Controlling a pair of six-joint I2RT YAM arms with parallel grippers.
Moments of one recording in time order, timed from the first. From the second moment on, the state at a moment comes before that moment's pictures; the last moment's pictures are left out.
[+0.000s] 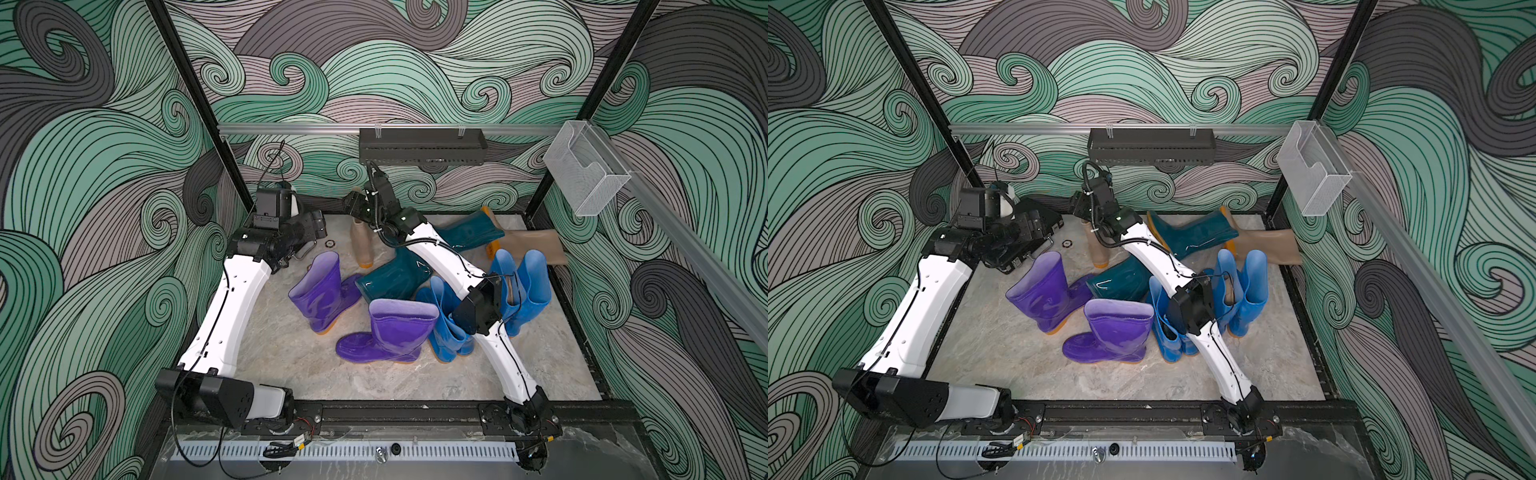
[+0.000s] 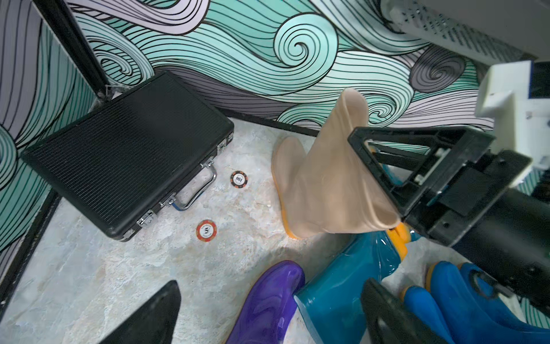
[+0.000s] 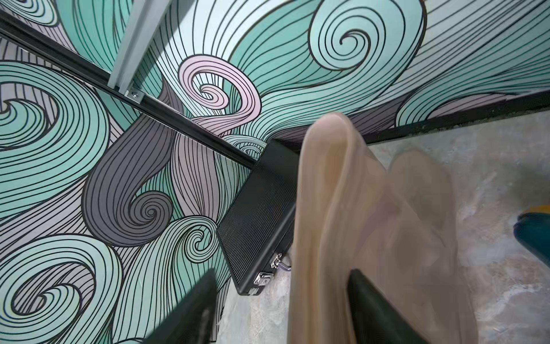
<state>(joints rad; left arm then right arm) -0.13 1.37 1.57 -0.83 0.03 -0.31 0.73 2.42 2.59 -0.55 0.07 0.80</state>
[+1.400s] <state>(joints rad) -0.24 1.54 1.77 -0.84 0.10 -0.38 -0.44 1.14 0.87 -0.29 -0.21 1.00</state>
